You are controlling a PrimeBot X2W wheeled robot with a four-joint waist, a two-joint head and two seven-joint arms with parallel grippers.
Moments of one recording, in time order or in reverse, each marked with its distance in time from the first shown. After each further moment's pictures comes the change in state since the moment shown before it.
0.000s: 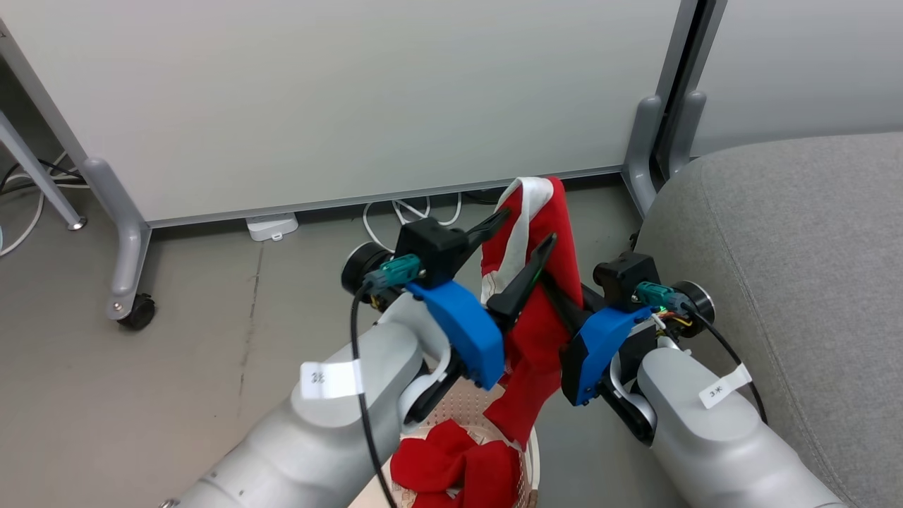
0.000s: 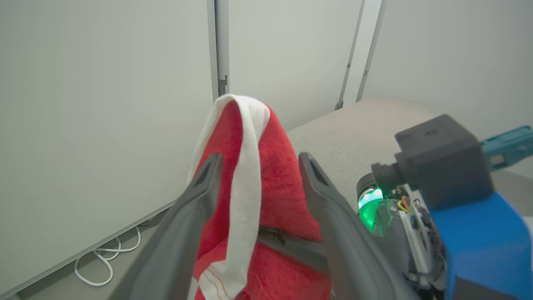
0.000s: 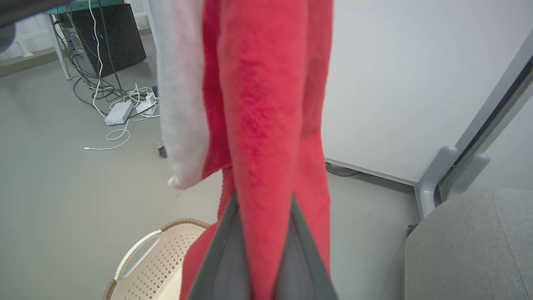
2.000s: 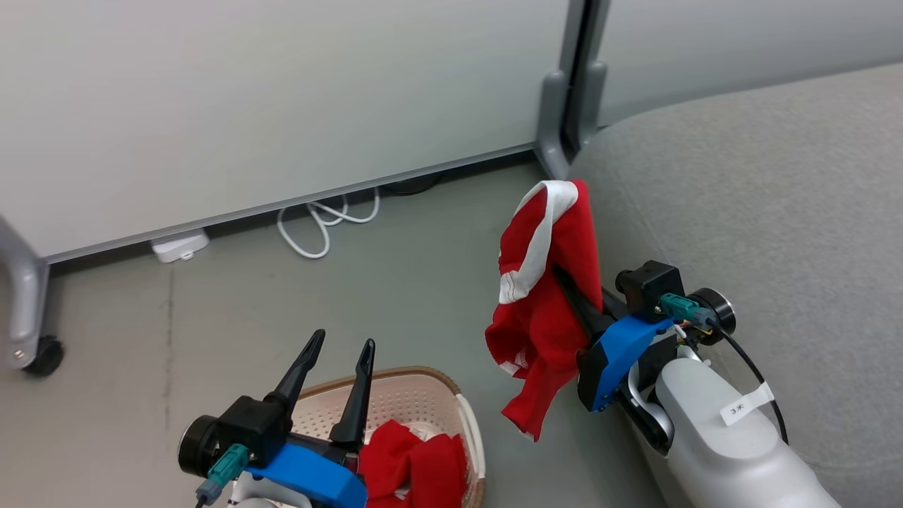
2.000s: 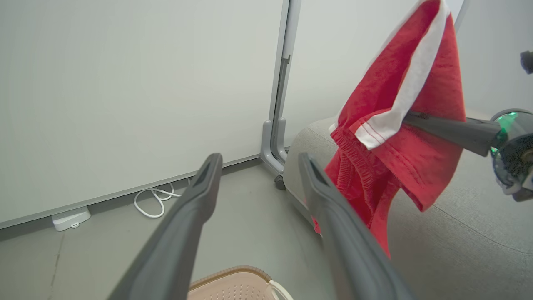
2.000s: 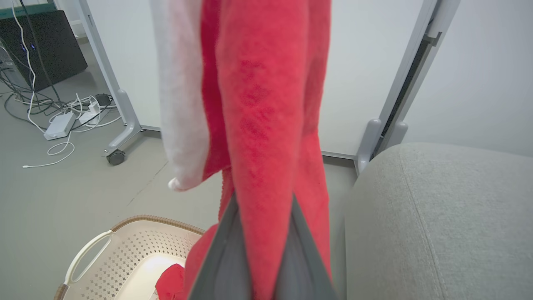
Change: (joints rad) left arm 0.710 0.087 0.728 -0.432 0.561 0.000 0.000; right arm 0.080 -0.024 -0.113 -0.106 -0.095 0.000 -0.001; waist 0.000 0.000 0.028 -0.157
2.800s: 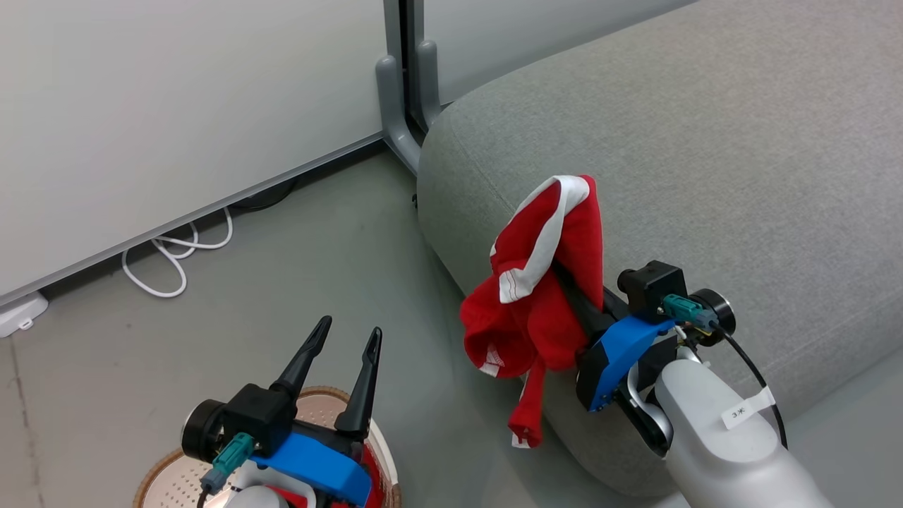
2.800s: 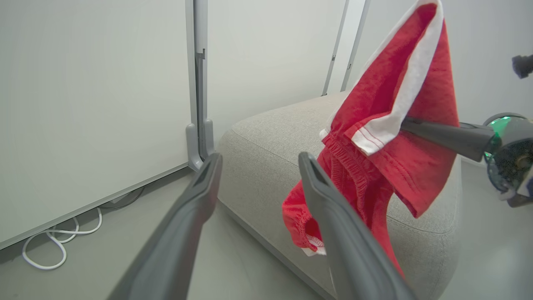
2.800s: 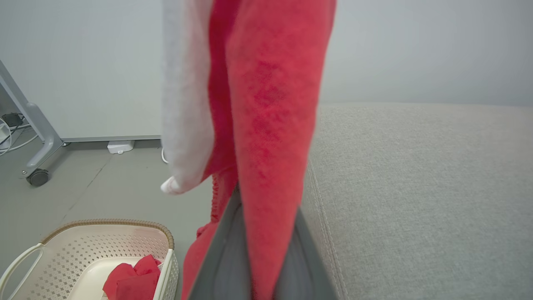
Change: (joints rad) left arm -0.033 0.007 -0.021 -0.004 0.007 0.000 0.000; right arm 0.016 0.011 -0.037 -0.030 -0.017 0.000 0.000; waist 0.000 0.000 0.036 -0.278
